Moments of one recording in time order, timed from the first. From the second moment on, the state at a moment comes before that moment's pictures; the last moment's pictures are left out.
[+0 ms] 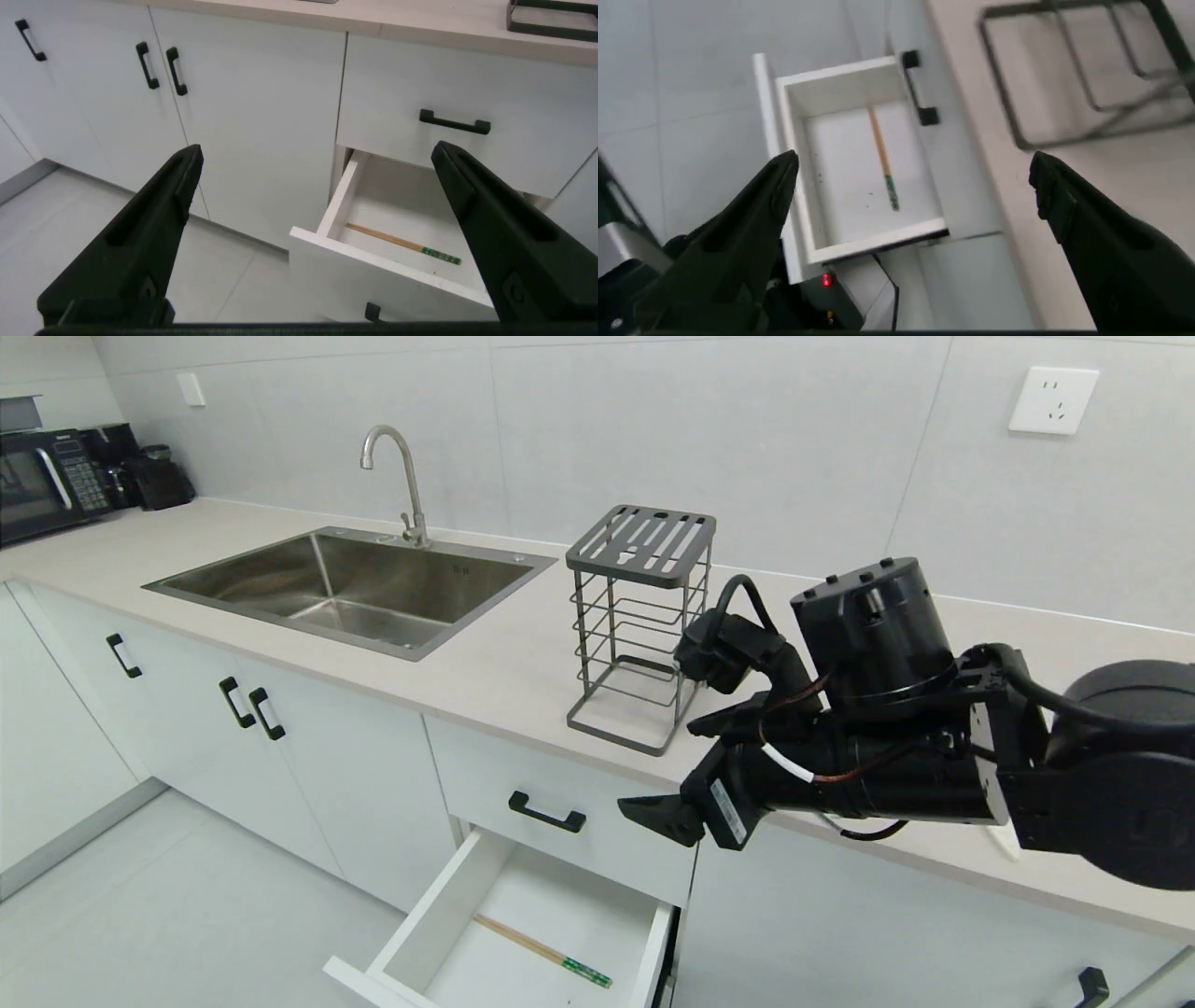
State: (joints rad) left arm 0.00 0.00 0.00 0.00 -0.01 0.00; right arm 0.78 1.76 -1.08 -0.07 0.07 -0.10
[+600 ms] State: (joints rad) left arm 0.00 0.00 0.00 0.00 -0.01 0.00; right arm 0.48 1.70 -0.92 -0.22 0.08 -0.10
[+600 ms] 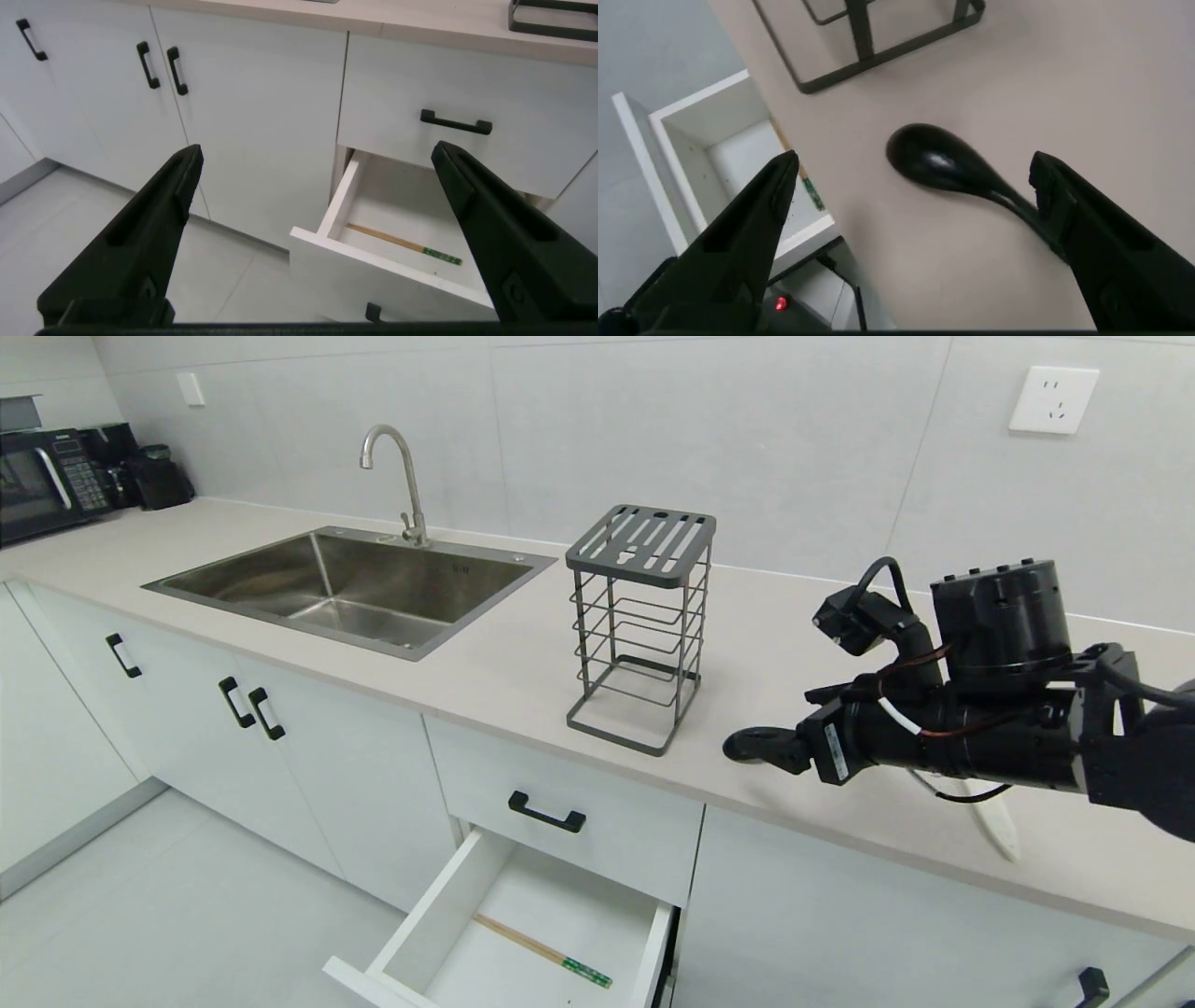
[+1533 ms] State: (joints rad) left arm 0.00 0.00 0.00 0.00 -0.01 0.00; right arm 0.35 1.83 -0.95 -0.23 0.08 -0.20
